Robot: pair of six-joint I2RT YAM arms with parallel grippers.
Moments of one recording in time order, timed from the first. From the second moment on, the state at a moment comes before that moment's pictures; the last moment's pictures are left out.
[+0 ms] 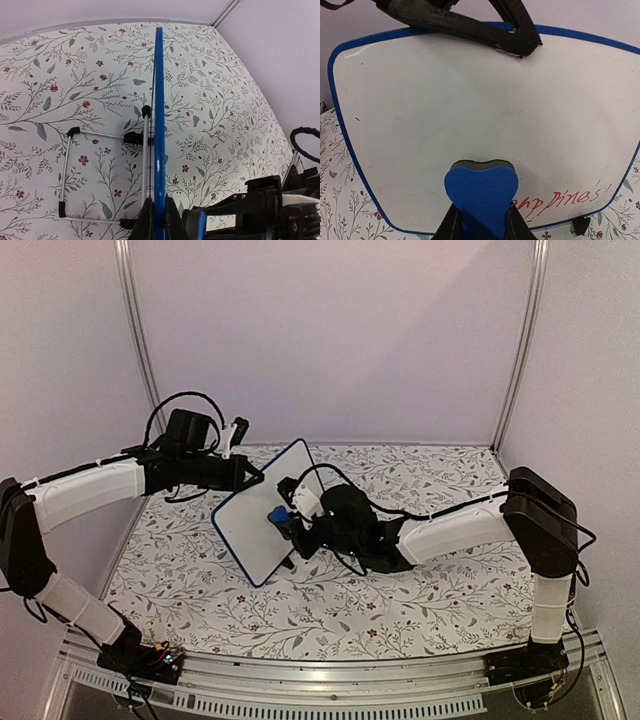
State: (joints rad) left arm -0.49 1.45 1.08 -0.26 0.33 -0.31; right arm 1.08 2.02 1.22 0.48 0.13 0.01
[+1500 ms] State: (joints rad) left arm -0.48 1.42 1.06 -0.27 0.33 -0.31; right arm 1.01 2.10 1.30 0.43 0.01 0.07
